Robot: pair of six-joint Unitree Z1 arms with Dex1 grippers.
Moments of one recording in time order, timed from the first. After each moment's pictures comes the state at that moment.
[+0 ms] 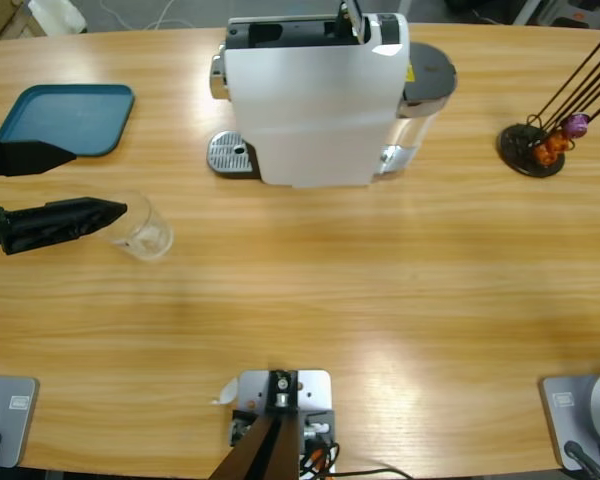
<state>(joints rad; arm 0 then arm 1) -0.96 1.11 -0.76 0.29 0.11 -0.20 0.86 1.64 -1.38 0.16 -0.25 0.61</state>
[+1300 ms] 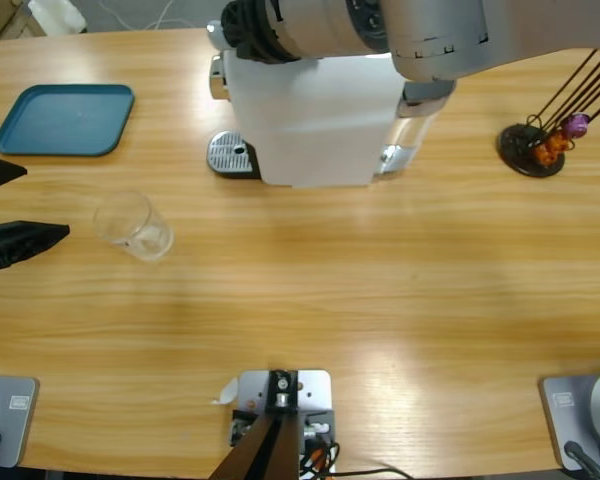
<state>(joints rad) -0.96 0.97 -0.76 0.42 0.11 -0.20 0.96 1.89 -1.36 0.04 -0.23 0.70</state>
